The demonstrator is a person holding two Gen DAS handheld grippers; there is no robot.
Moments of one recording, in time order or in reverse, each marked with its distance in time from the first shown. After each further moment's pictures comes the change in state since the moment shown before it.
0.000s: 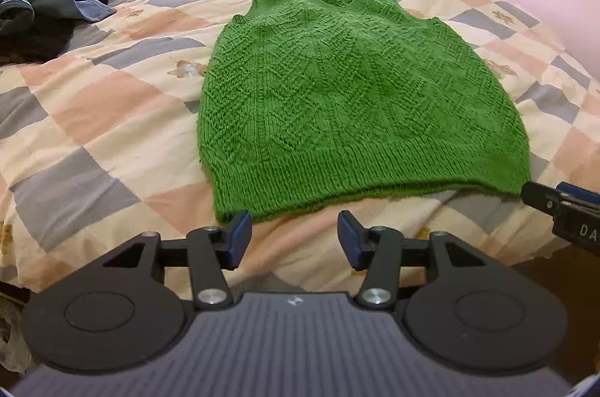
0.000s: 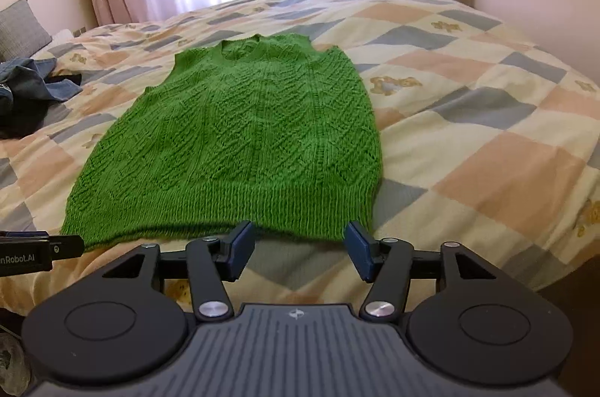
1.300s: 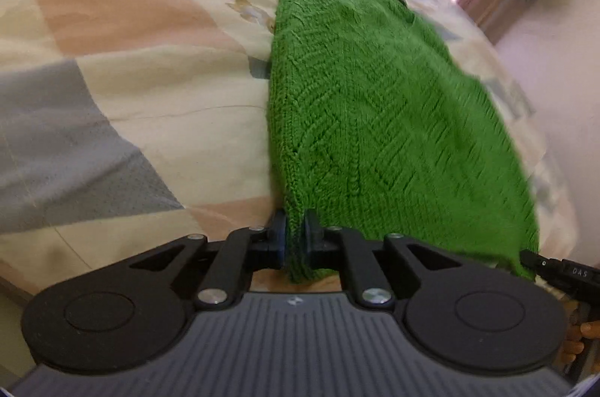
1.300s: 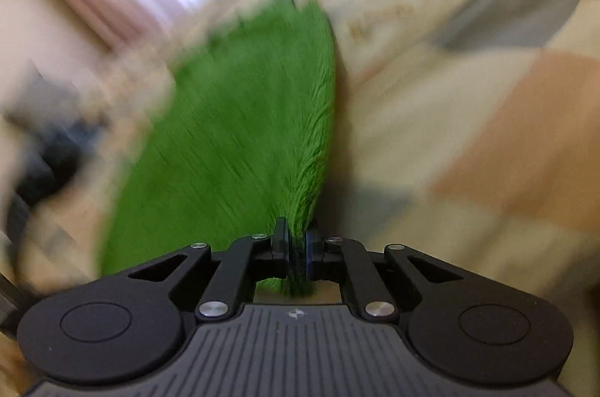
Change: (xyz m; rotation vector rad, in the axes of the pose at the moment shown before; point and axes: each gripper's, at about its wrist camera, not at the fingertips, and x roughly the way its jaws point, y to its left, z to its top) left arm 0.080 0.111 0.017 -0.279 0.065 -0.221; right arm 0.089 -0.093 0.027 0.226 0.184 0.249
